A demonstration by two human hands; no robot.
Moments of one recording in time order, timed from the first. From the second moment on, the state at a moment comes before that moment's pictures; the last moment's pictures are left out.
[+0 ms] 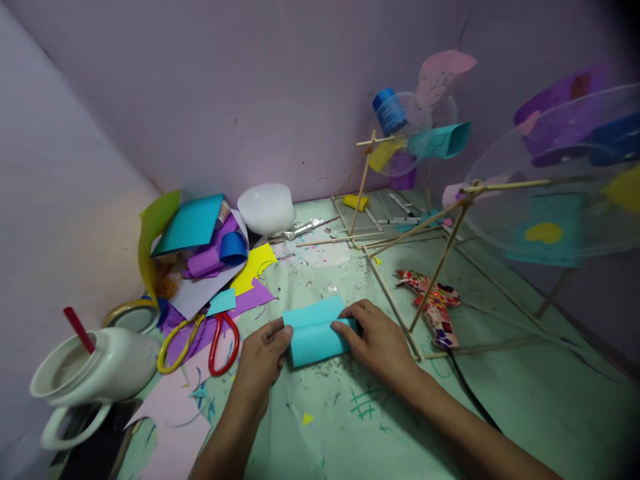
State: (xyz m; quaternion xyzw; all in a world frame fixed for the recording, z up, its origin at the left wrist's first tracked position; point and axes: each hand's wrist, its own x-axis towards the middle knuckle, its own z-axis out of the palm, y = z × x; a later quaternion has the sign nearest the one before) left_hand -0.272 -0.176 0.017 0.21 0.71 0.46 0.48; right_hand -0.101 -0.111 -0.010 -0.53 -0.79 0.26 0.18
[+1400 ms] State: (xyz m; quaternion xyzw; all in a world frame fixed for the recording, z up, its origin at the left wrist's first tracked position) left_hand -0.275 -0.180 0.022 0.19 0.67 0.56 0.45; right_hand -0.097 -0.106 -0.002 -0.40 -0.50 0.69 0.35
